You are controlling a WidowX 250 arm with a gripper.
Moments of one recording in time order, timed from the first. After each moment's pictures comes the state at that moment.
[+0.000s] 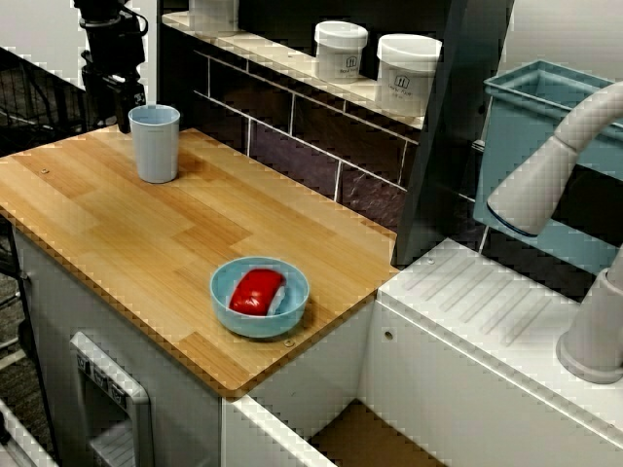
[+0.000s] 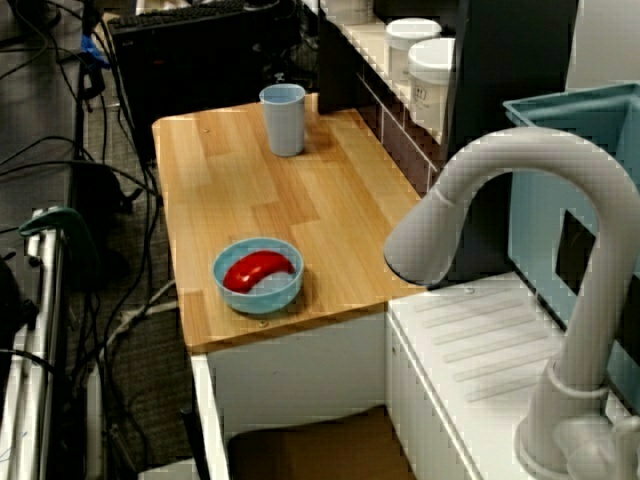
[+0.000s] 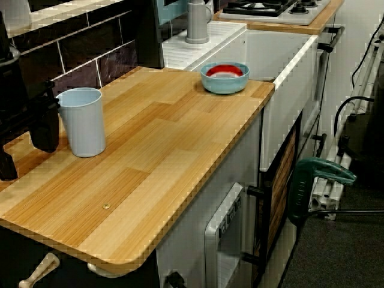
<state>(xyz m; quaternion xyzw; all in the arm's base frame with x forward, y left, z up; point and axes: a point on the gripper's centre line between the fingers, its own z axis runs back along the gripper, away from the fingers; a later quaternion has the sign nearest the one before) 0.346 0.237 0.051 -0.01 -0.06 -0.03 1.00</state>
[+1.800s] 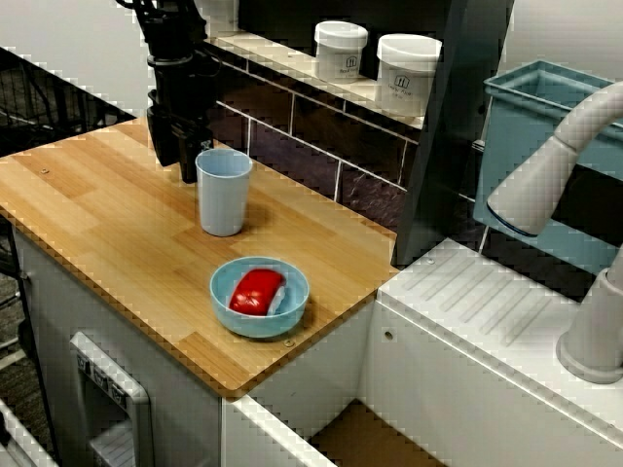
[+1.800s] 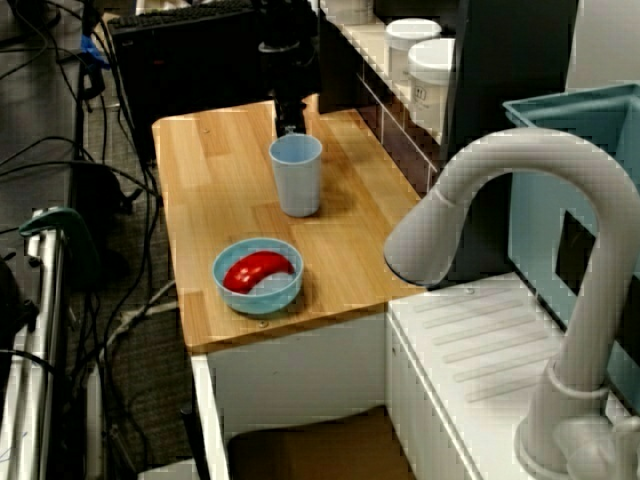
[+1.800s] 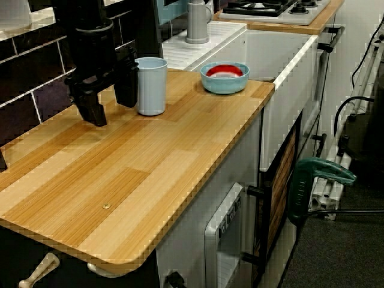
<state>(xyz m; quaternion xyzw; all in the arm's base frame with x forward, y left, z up) 0.335 0.109 0.047 -0.03 -0.04 -0.09 0.99</state>
